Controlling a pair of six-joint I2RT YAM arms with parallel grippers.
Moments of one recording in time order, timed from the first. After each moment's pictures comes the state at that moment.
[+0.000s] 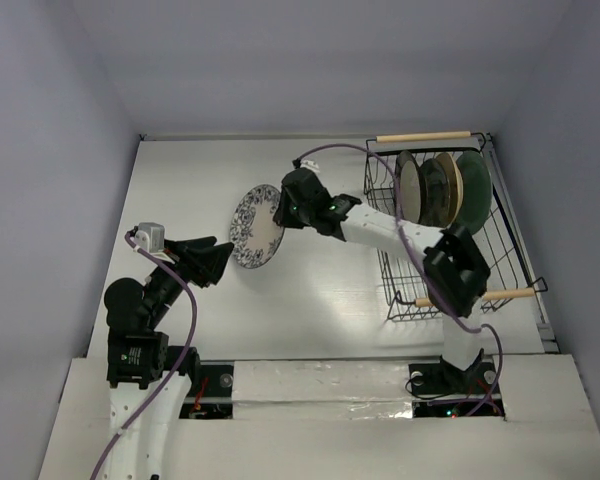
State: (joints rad) left arm -0.05 0.28 0.57 -0.19 0.49 -0.51; right arm 0.82 1.90 1.57 -0.29 0.19 0.74
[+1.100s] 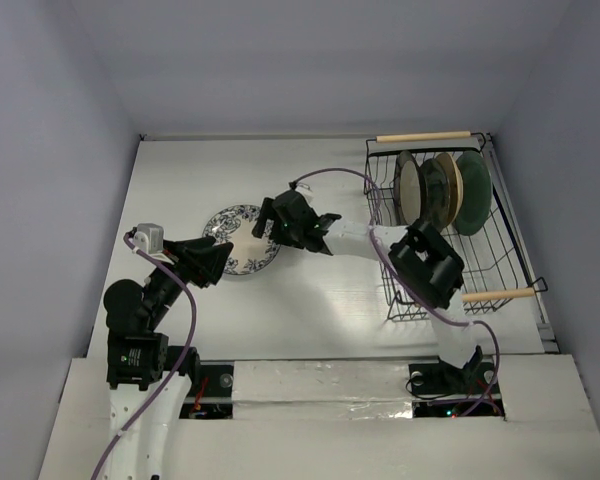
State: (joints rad) left arm -0.05 0.28 0.57 -0.19 0.49 -0.51; right arm 0.86 2.12 1.50 -0.05 0.17 0.96
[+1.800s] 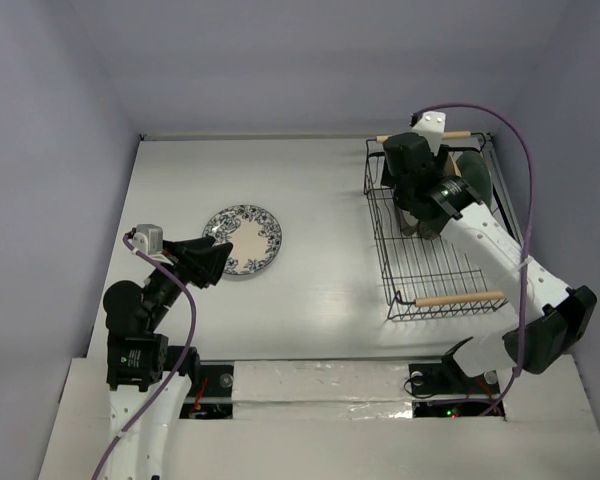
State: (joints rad) left arm -0.05 0.27 0.57 -0.19 0.48 -0.51; right arm 0.60 1.42 1.50 -0.63 0.80 0.40
